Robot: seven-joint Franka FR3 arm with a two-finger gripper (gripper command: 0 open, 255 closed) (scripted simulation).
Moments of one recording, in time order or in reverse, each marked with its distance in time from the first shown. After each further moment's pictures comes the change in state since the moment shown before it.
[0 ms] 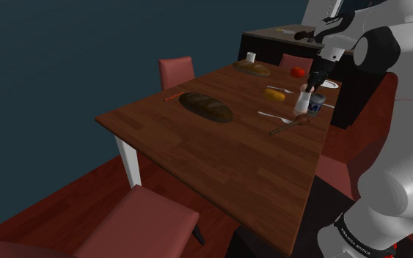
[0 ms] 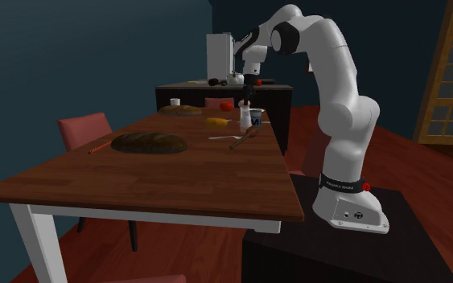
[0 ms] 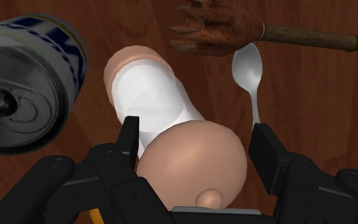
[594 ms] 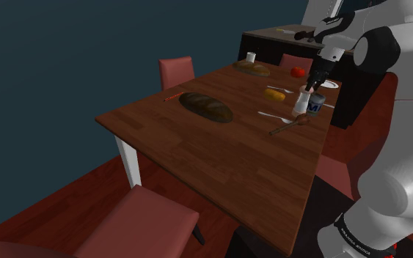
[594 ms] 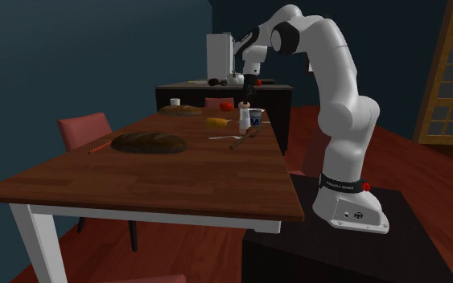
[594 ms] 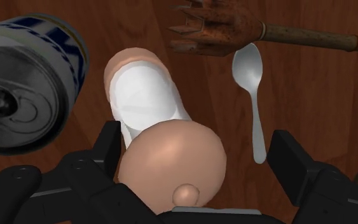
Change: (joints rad) arm 0.000 0.000 0.000 0.000 0.000 0.001 0.000
